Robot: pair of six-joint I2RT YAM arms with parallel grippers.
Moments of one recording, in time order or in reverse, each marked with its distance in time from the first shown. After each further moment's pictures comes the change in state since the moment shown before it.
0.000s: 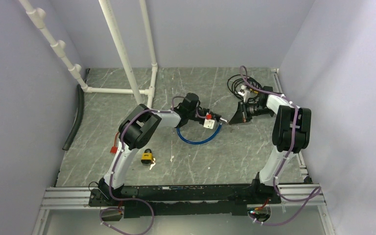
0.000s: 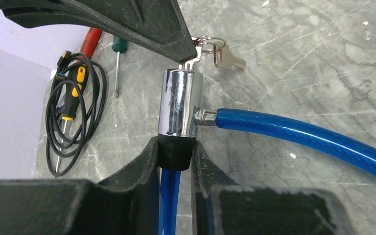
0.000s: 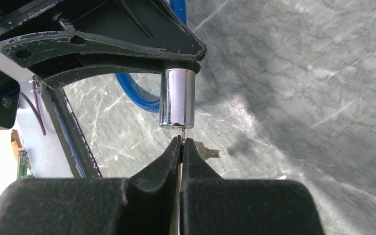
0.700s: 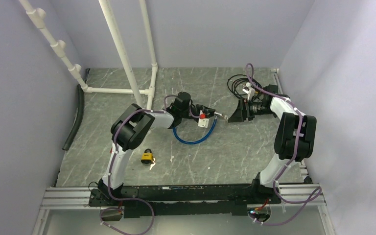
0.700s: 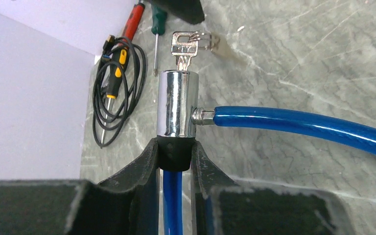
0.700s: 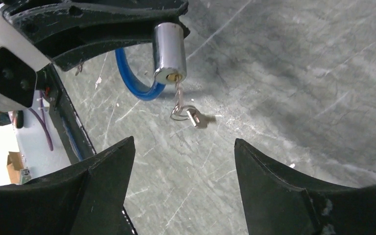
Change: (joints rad) left arm 0.038 -0.092 -0.135 0.127 -0.052 0.034; right arm -0.022 -0.129 -0.071 0.092 -0.015 0.119
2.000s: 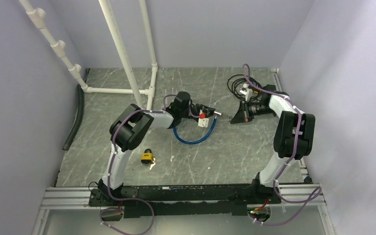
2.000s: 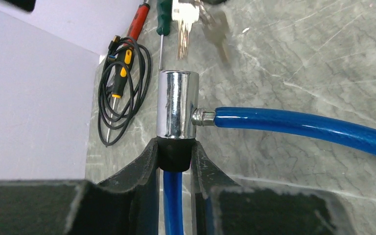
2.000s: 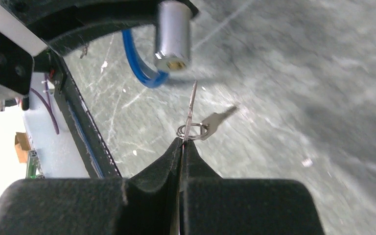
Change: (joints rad) left arm -0.002 -0.026 -0.009 0.000 -0.011 -0.004; right arm 0.055 0.019 0.042 -0.084 0.009 -0.047
